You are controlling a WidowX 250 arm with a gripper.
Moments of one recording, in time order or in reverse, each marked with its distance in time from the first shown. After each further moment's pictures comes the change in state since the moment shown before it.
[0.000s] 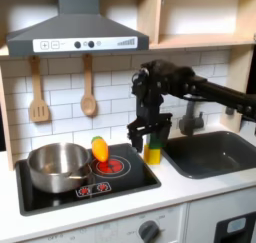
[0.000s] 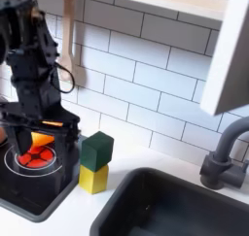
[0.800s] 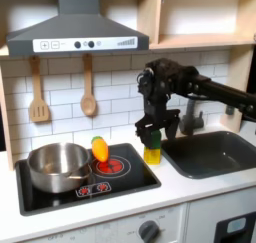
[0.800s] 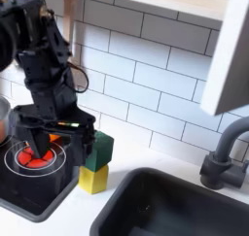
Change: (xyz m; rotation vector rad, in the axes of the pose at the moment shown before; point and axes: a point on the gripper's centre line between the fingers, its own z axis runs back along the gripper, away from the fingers) arm 0.004 -0.024 0.000 -0.077 -0.019 -0.036
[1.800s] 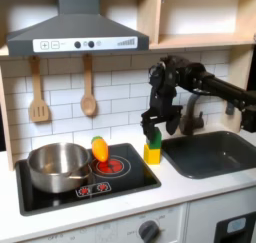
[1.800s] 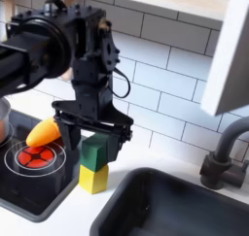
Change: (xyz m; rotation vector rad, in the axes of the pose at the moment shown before) arm 0.034 -0.022 -0.014 0.125 -0.046 0.019
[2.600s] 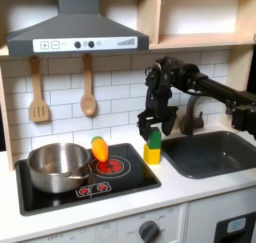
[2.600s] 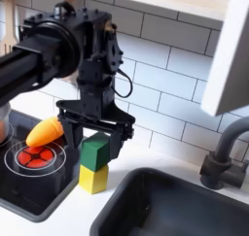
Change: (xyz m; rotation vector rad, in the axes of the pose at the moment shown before) arm 0.009 0.004 -0.009 0.019 0.016 0.010
